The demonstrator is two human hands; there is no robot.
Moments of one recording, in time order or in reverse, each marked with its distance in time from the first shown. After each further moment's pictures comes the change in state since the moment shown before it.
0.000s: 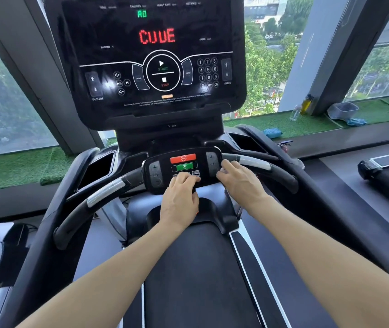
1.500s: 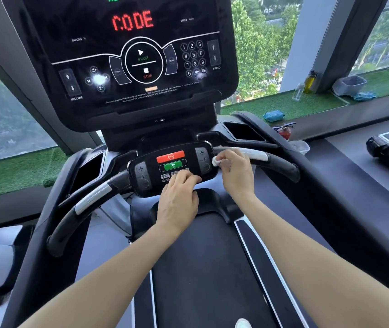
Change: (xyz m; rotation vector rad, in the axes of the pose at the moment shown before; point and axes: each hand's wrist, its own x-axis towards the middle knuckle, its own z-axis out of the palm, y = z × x) left_hand 0.008 0.010 0.015 0.128 -0.055 0.068; right_hand 0.004 0.001 0.025 0.757 0.147 0.780
